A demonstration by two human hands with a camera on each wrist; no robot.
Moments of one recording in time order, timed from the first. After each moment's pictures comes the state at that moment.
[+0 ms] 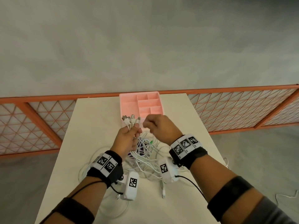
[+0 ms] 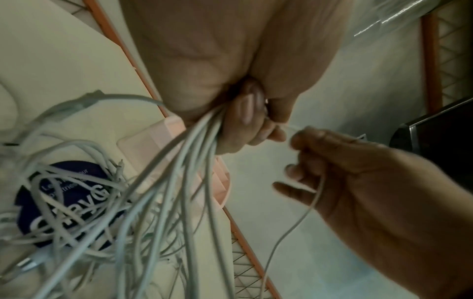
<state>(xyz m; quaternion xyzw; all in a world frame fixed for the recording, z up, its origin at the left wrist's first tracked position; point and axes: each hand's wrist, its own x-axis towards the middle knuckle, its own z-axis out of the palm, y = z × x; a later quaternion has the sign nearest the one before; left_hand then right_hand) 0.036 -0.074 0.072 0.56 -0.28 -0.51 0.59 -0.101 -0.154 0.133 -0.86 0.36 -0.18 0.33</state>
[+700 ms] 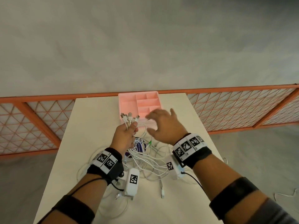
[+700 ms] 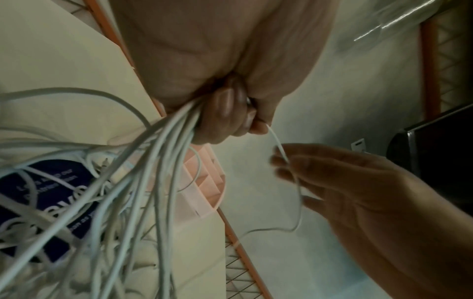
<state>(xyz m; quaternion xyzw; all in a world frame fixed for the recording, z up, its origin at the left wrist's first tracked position) 0.041 -0.084 0.066 0.62 -0.28 -0.46 0.58 -0.113 -0.163 0.130 -0.92 0.37 -0.06 0.10</state>
